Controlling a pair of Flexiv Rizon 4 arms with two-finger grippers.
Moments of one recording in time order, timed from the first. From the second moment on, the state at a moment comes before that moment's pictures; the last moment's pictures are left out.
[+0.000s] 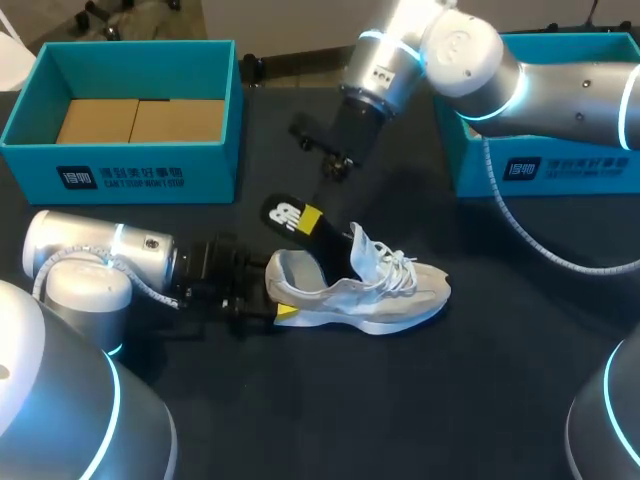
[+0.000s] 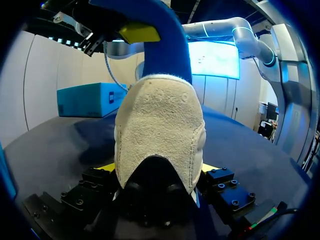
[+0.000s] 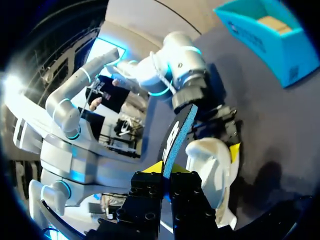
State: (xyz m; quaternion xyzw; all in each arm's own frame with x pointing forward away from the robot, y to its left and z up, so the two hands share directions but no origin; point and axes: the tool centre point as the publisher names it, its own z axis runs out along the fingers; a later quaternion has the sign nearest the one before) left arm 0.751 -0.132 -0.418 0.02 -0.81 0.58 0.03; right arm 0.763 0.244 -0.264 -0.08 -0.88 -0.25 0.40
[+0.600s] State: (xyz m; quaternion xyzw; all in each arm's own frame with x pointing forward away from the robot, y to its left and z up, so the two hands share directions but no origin) left arm 0.751 -0.132 -0.418 0.02 -0.81 0.58 0.03; right arm 0.806 0.256 -0.213 -0.09 -0.86 -0.43 0.27
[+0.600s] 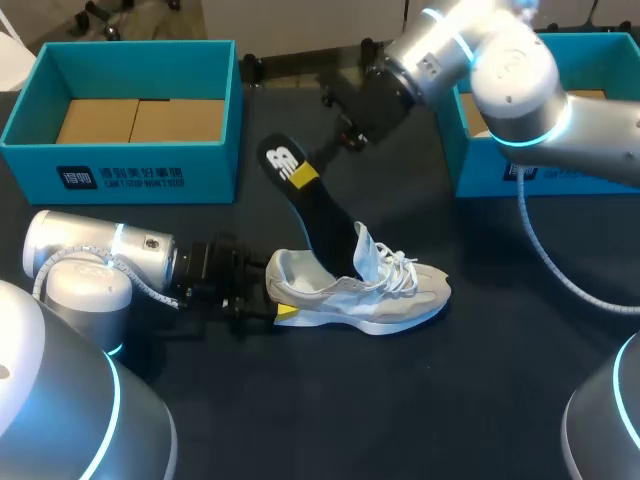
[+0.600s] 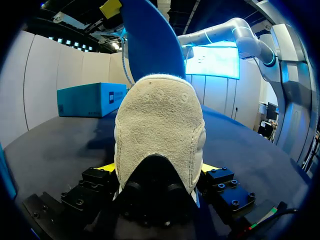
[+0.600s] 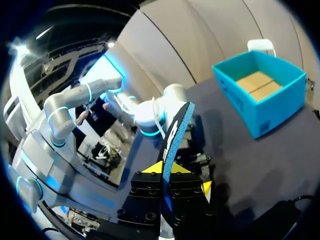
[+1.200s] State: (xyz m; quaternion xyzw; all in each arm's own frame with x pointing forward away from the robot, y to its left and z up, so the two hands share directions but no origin) left arm 0.751 -0.132 -0.418 0.02 -0.81 0.58 0.03; right arm 0.838 0.263 -0.153 -0.11 -0.80 -0.56 0.17
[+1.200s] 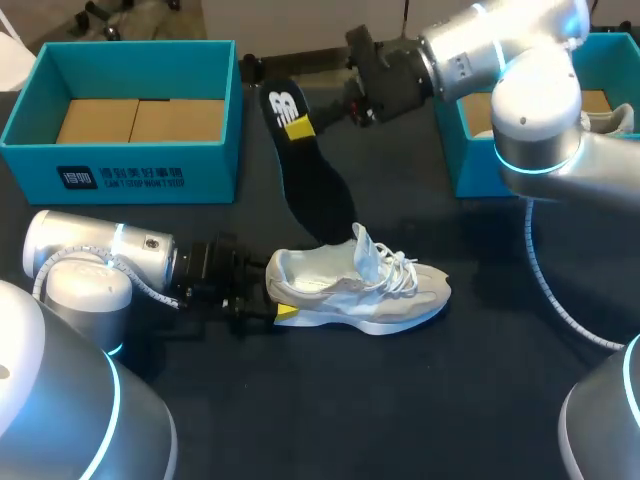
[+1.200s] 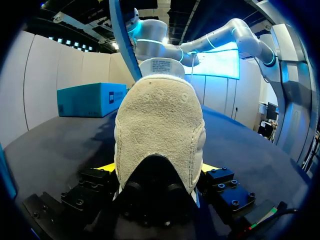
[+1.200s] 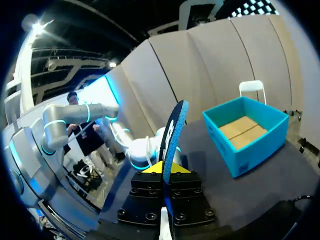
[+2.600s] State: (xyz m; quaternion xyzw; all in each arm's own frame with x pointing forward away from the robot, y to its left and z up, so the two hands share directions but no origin) left arm 0.751 -0.132 -0.418 0.02 -0.81 0.58 0.03; right arm 0.851 0.251 -0.060 -0.11 -0.79 -0.59 0.13
